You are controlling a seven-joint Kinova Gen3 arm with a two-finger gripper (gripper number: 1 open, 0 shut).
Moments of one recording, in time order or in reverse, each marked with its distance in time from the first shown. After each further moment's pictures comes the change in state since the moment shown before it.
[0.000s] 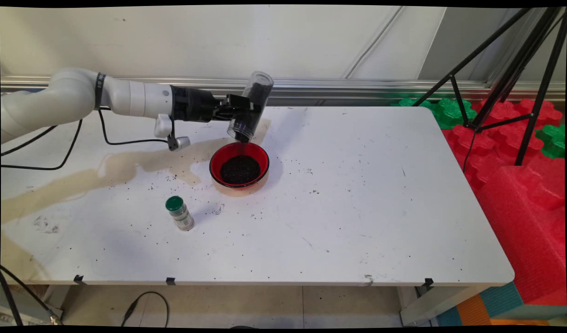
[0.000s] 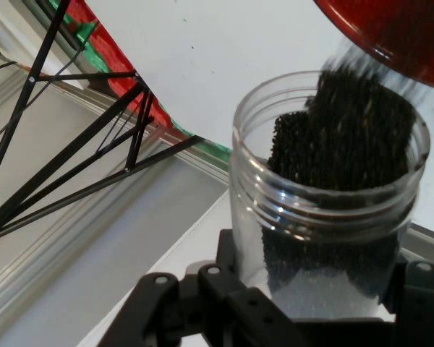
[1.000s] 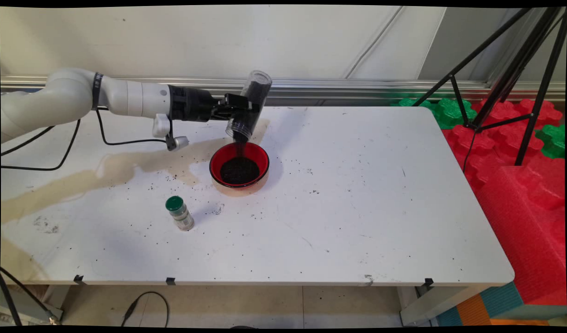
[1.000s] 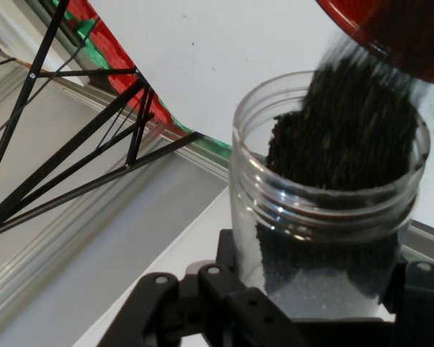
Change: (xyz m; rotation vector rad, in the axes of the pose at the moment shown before) arm 0.000 0.000 -0.004 0.000 -0.006 -0.002
